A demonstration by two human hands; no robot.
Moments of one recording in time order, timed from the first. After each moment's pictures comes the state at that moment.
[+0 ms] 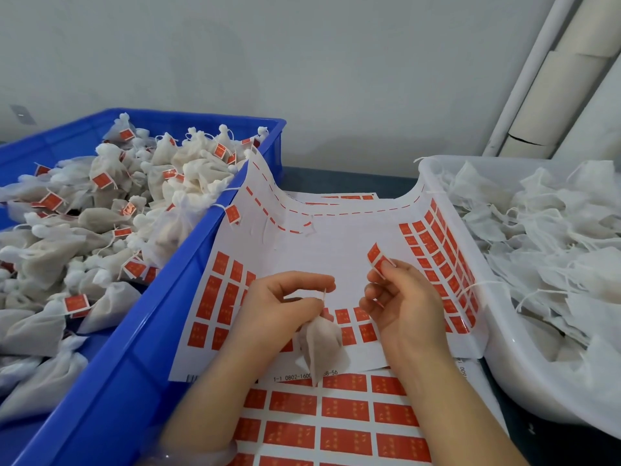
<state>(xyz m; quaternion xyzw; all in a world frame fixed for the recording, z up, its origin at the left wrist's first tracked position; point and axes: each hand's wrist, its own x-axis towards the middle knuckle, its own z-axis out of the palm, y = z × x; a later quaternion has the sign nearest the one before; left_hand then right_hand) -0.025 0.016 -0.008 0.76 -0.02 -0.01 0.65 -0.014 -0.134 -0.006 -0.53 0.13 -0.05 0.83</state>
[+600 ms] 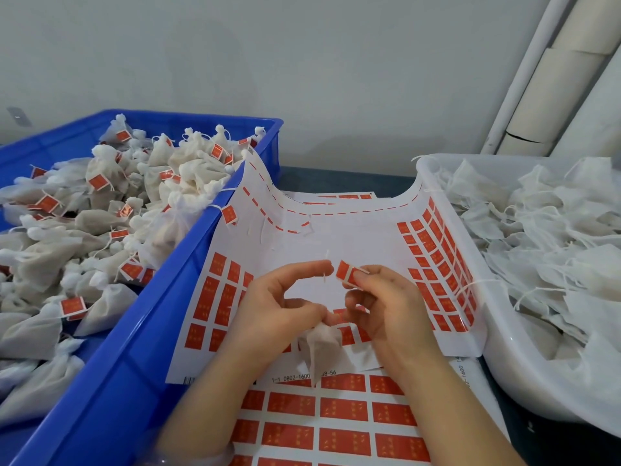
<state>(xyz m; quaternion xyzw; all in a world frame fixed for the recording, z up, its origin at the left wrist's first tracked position) -0.027 0.015 -0.007 0.74 -0.07 -0.01 0.67 -0.019 -0.130 -0.007 -0.62 0.04 0.00 0.78</state>
